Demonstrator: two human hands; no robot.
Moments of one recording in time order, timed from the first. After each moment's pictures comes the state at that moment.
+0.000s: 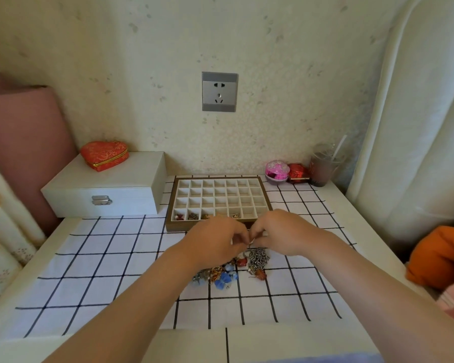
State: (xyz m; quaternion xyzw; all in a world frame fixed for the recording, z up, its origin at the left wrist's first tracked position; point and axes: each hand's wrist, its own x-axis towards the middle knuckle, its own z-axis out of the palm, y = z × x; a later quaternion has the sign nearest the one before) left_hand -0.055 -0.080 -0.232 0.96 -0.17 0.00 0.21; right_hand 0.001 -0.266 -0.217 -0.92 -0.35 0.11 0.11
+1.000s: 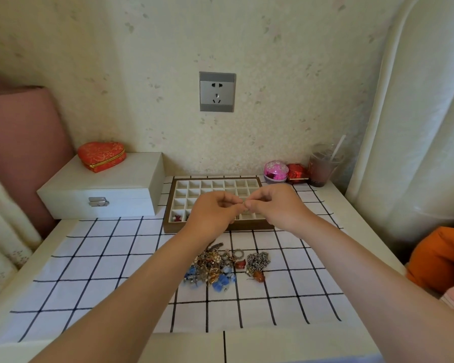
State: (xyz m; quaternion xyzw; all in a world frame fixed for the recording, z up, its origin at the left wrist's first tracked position) left_hand -0.033 -0.090 -0.216 0.80 0.05 0.07 0.60; right_hand 0.022 -0.256 -0.205 -0.87 -0.19 0.03 0.45
